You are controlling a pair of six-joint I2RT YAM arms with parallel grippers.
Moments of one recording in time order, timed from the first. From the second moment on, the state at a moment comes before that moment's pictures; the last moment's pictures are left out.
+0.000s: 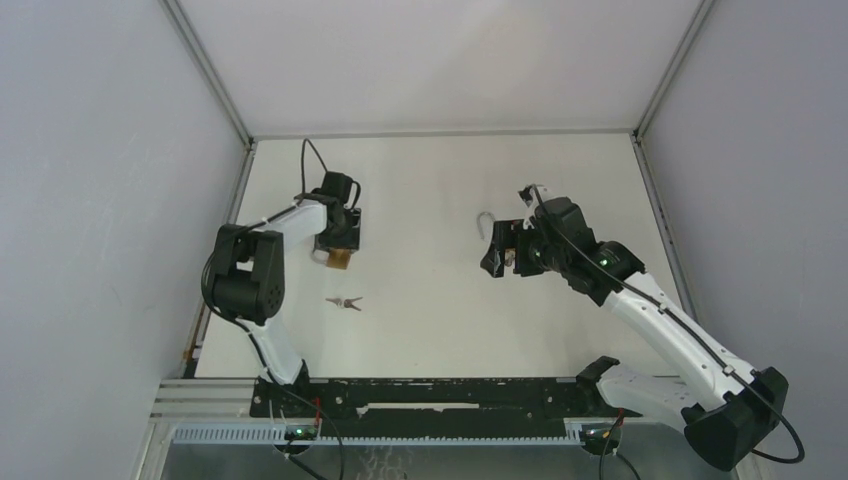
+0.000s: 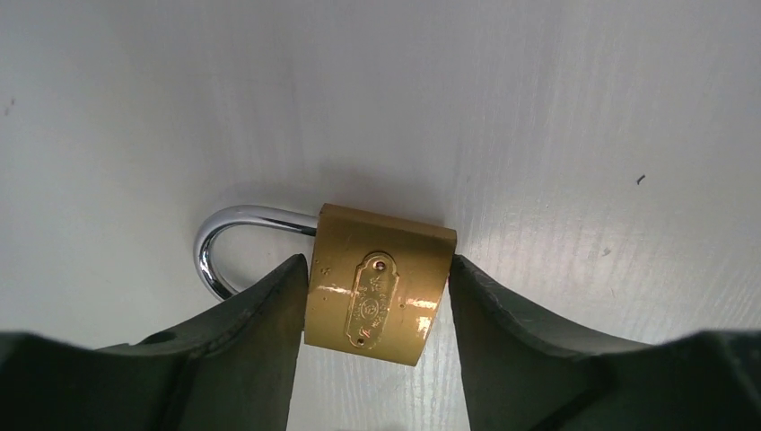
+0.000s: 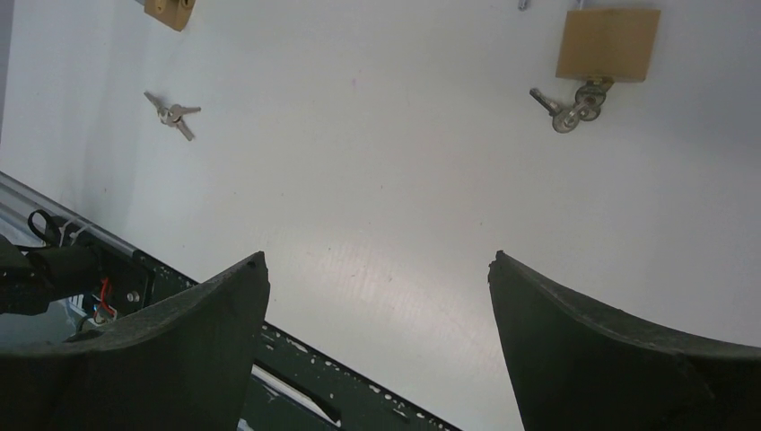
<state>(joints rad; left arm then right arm) -0.23 1.82 1.17 -0.54 -0.17 -0.18 0.58 1.03 0.98 -0.69 -0.08 0.44</state>
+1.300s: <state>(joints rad) -0.79 1.79 1.15 -0.47 0.14 0.02 0.58 0.76 0.94 -0.84 -0.09 0.49</state>
